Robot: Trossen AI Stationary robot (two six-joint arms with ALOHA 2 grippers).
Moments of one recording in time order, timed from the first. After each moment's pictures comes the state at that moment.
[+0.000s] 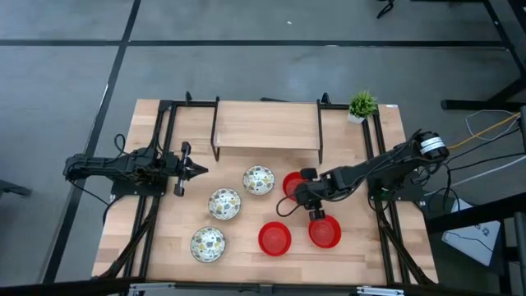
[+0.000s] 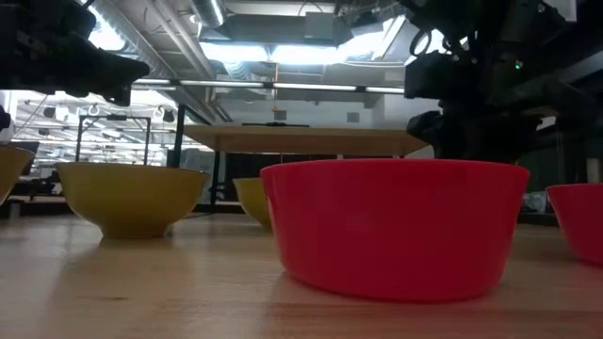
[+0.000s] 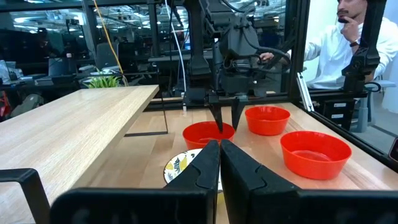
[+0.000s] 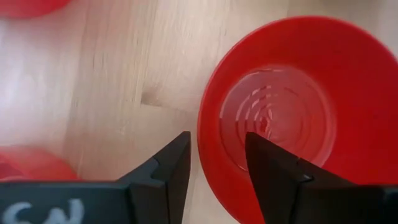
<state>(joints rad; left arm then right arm) -0.02 0.00 0.01 0.03 -0.01 0.05 0.27 1.53 0.86 -0.47 0.13 0.05</state>
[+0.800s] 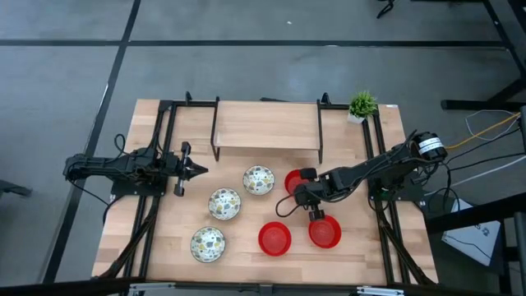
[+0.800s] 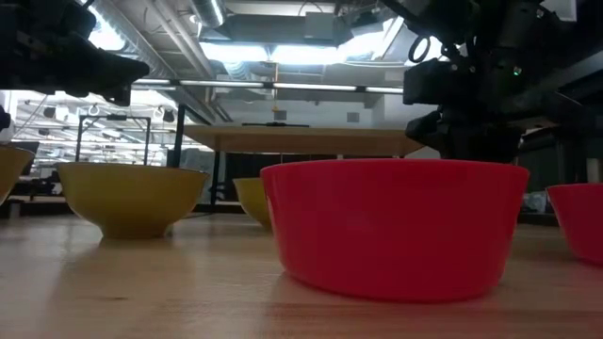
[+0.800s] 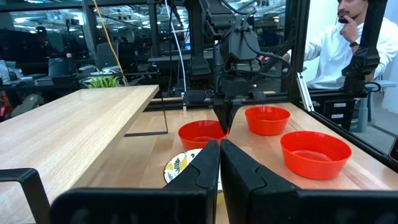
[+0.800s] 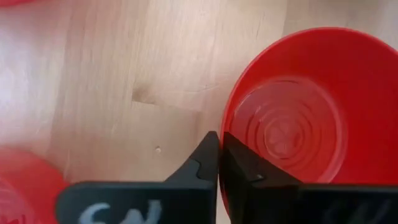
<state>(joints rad) -0.02 0.00 0.01 0.03 -0.01 0.05 0.27 1.54 0.86 -0.47 0.15 0.04</state>
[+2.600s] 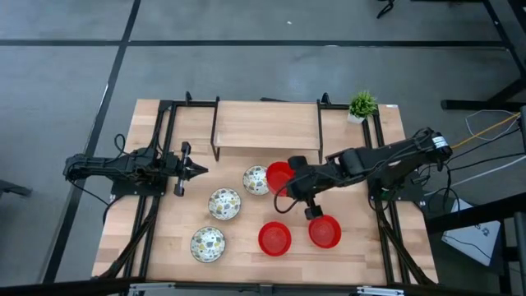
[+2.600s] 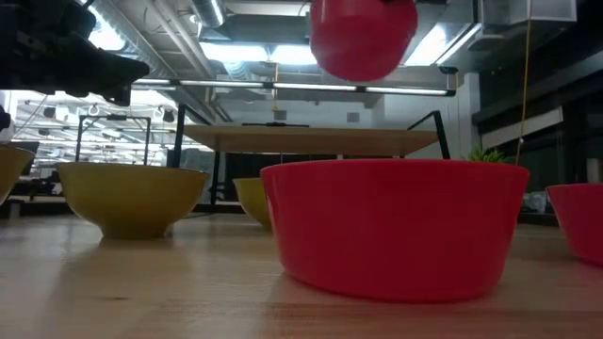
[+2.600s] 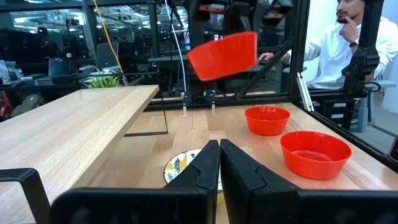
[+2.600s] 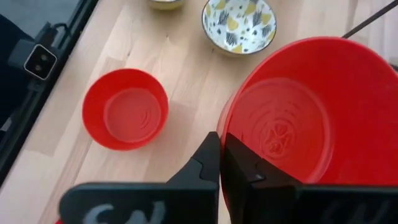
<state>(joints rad) -0.02 0.00 0.01 0.03 -0.01 0.05 0.28 1.49 1.47 -0.84 0.10 -0.08</state>
